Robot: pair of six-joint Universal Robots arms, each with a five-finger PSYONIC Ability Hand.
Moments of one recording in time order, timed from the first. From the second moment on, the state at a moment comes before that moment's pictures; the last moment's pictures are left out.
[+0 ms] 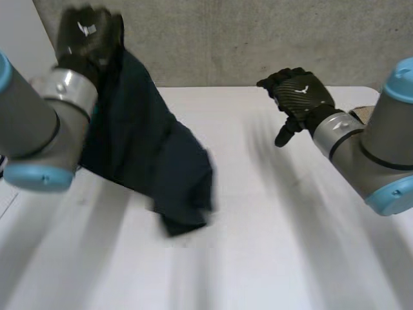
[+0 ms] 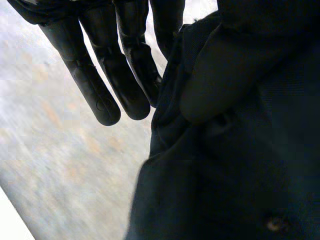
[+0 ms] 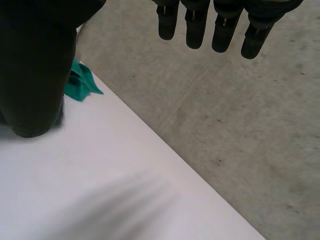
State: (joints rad) left arm 4.30 -1.88 -1.31 3.51 -1.60 3.48; right arm 1.95 -1.12 1.29 -0.11 1.34 2.80; left_hand 1.14 1.20 1.19 1.20 0.97; right_hand 0.22 0.21 0.21 0.21 0.05
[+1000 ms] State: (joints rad) left arm 4.02 -1.80 -1.65 3.38 -1.63 3.49; right arm 1.77 -1.18 1.50 -0.08 1.09 2.34; left_hand 0.30 0.30 0.30 0.29 0.10; right_hand 0.22 0.21 0.21 0.21 0.05
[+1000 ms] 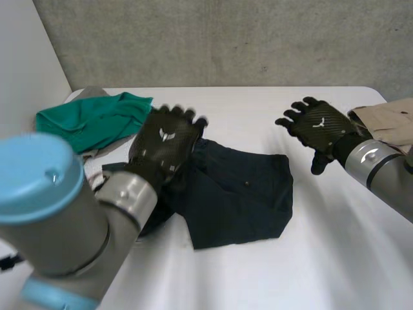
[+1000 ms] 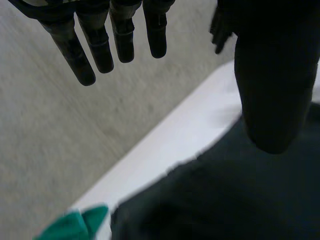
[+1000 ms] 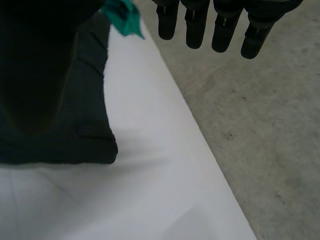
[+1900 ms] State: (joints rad) left arm 3.91 -2.13 -1.55 3.54 -1.65 3.51; right arm 1.82 -0.81 1.15 -0.06 0.94 2.15; left_hand 1.14 1.19 1.17 1.20 0.98; right_hand 1.08 1.16 1.18 1.19 1.00
